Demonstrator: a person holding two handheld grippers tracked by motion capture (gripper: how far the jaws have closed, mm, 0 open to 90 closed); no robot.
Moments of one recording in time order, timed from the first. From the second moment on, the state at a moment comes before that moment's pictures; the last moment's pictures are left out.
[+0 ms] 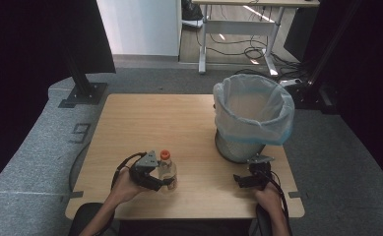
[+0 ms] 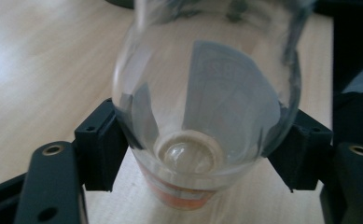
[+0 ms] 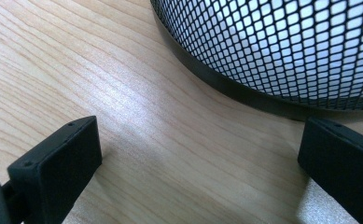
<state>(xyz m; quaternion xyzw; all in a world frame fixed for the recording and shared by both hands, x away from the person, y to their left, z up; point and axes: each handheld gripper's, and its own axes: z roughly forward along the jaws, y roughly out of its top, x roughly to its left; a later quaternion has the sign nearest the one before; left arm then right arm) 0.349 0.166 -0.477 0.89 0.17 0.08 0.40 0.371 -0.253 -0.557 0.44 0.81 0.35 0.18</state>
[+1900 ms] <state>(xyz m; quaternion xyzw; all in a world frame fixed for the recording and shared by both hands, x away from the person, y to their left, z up) 0.439 0.122 -0.357 0.88 0.21 0.09 0.43 0.370 -0.253 -0.557 0.43 0.82 0.35 0.18</state>
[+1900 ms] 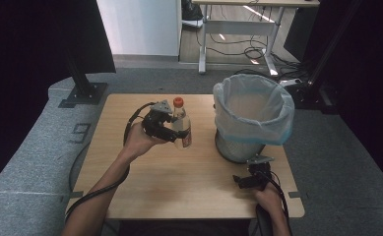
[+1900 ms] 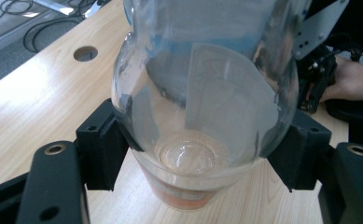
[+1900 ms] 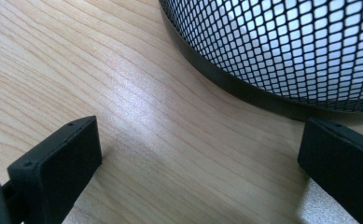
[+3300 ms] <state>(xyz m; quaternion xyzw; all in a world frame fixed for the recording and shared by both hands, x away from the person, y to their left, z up) 0.484 0.070 -0.249 0.88 0.20 0.11 0.43 0.370 -0.252 -0.557 0.42 0.82 0.35 0.18</state>
